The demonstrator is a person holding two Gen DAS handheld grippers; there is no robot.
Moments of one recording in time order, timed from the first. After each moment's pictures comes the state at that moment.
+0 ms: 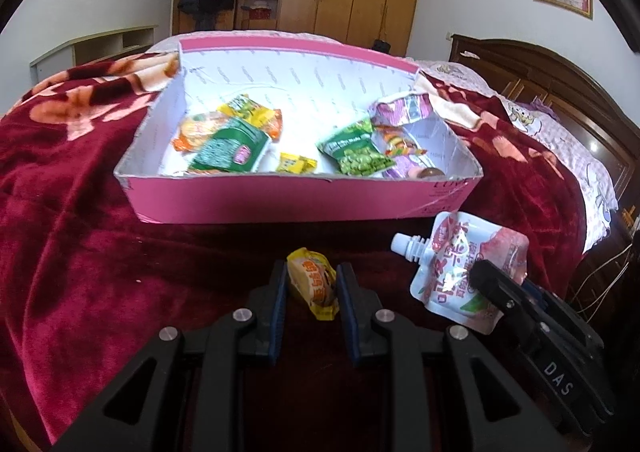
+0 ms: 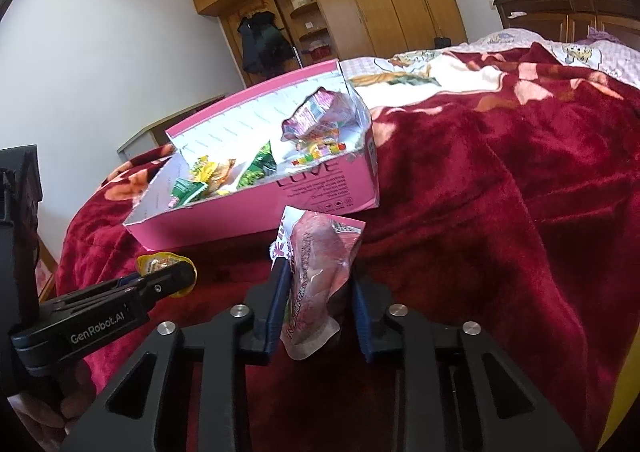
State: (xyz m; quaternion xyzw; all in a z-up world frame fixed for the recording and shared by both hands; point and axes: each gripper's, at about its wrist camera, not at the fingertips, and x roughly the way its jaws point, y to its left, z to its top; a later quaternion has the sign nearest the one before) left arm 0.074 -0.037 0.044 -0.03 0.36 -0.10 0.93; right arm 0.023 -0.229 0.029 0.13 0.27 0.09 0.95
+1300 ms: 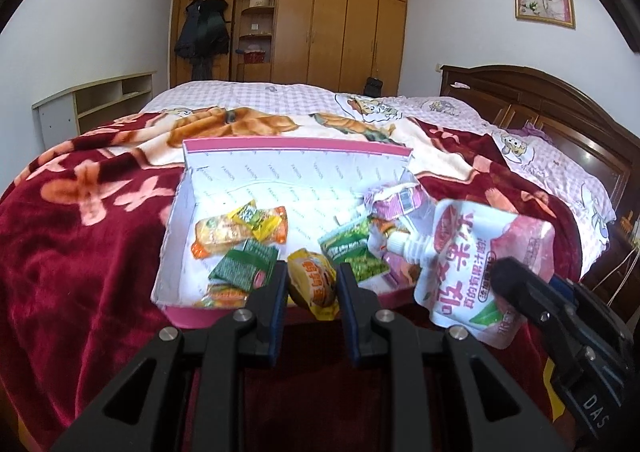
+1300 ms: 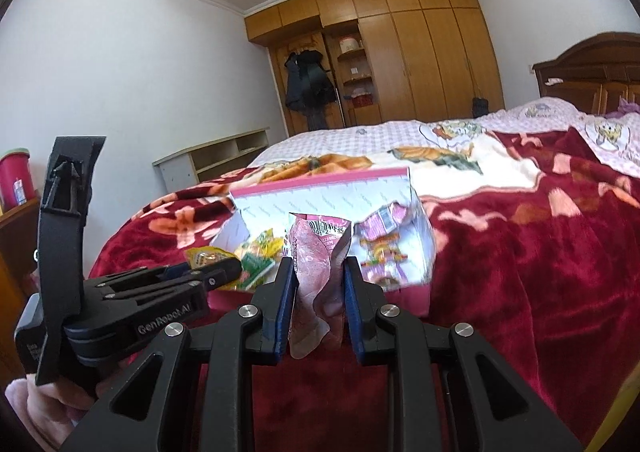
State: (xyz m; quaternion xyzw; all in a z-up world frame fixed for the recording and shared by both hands) left arm 0.093 -0.032 0.109 -0.02 0.29 -0.10 0.95; right arm 0.025 -0.200 0.109 0.08 0.18 0.14 0.97
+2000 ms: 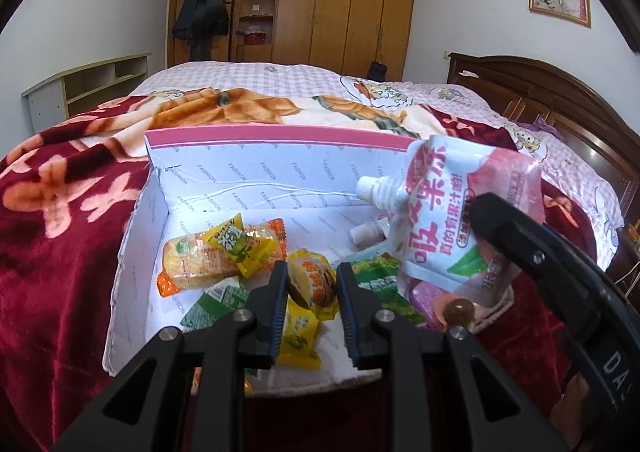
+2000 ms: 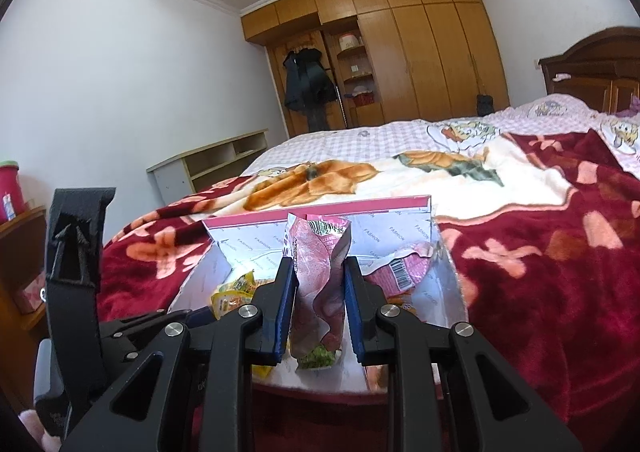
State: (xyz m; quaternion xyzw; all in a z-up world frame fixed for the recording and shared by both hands) left arm 0.167 -0.040 0.088 -0.02 0.32 -0.10 0.94; right arm 0.113 -0.193 0.110 0.09 0.19 0.15 0.97
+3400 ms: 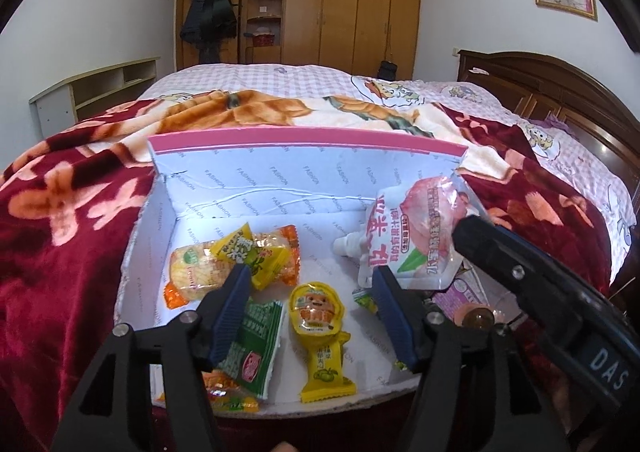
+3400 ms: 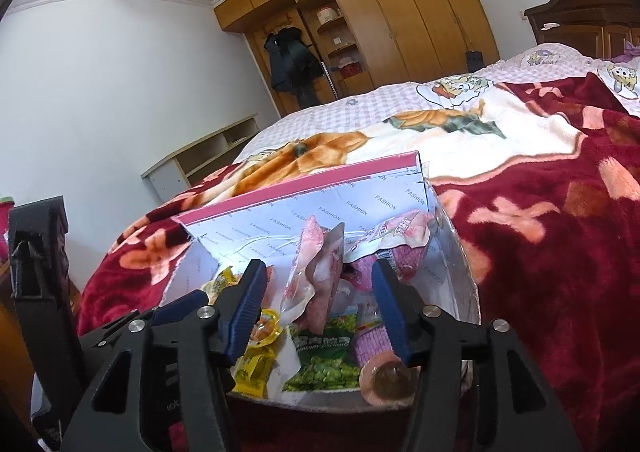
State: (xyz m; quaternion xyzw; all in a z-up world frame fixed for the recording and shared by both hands) left arm 0.176 -0.040 0.088 -0.01 0.31 -0.08 0.95; right arm 0.137 -0.210 0.090 0.15 0.24 0.15 0.95
